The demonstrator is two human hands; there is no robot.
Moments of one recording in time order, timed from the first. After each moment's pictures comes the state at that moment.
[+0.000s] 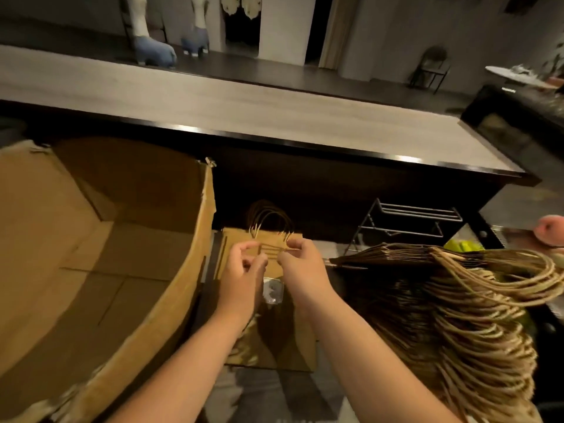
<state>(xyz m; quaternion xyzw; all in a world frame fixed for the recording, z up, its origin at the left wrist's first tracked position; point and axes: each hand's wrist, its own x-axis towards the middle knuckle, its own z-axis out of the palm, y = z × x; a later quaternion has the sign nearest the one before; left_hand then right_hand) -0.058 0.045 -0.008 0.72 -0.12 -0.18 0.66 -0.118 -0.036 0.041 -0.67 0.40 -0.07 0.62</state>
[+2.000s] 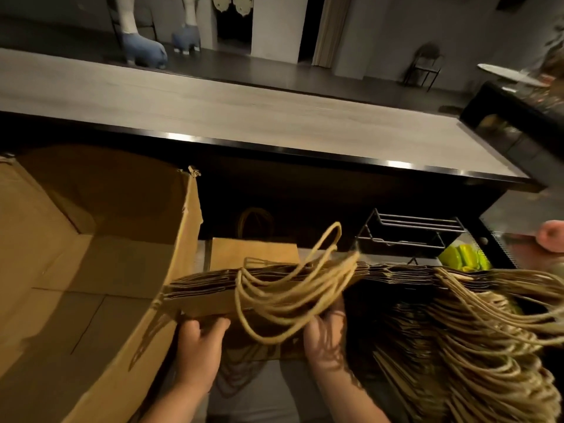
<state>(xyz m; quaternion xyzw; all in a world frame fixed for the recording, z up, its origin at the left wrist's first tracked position) -0.067 0.082 -0.050 0.74 0.04 -0.19 0.65 -0.152 -0.054 -0.040 -0.65 0.49 -0.23 0.53</state>
